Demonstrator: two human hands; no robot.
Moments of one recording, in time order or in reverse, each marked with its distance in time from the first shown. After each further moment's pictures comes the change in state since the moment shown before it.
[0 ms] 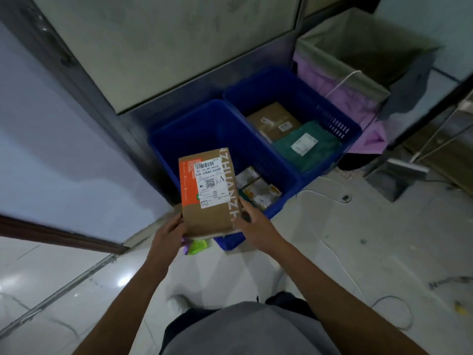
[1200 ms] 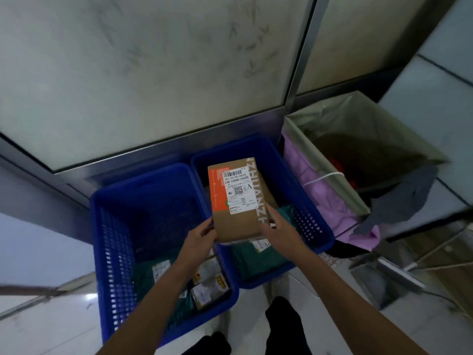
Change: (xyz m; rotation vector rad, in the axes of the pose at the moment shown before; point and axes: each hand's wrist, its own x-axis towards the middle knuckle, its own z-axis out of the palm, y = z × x) left_hand 0.184 0.267 0.310 -0.084 -0.065 0.070; right_hand 0.208 -0.054 -0.419 -0.239 0.042 -0.083
